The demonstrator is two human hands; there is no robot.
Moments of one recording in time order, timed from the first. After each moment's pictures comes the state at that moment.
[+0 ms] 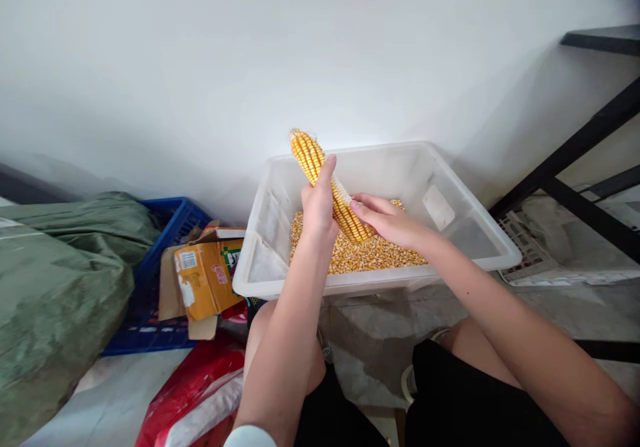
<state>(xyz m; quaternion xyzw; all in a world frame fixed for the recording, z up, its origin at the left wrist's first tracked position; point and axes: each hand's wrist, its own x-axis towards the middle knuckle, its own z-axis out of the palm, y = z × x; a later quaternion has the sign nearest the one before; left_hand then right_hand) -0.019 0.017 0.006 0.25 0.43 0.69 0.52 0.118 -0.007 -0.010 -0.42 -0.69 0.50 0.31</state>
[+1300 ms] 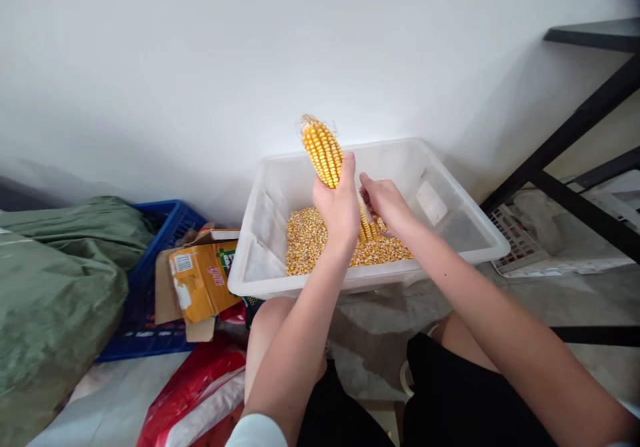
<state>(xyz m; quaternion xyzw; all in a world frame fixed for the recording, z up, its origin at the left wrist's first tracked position) 0.021 -0.004 0.010 0.35 0.44 0.73 0.39 0.110 0.024 -0.026 -0.53 -0.57 0.43 0.47</state>
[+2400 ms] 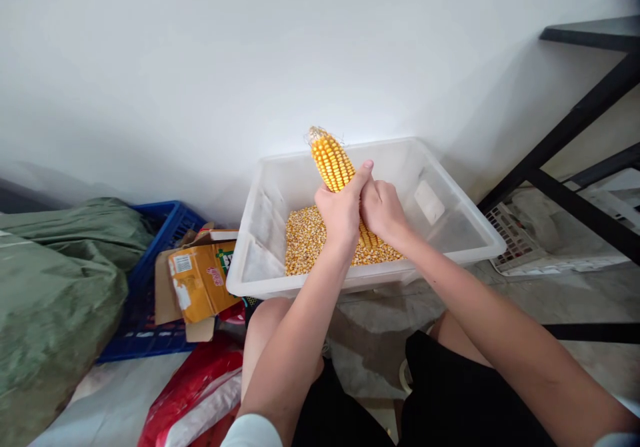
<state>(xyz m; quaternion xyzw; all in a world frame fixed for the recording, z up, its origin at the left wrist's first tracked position) 0.030 -0.011 0.009 0.33 0.39 0.71 0.49 0.102 -0.001 -0.008 -0.55 -0.66 0.24 0.45</state>
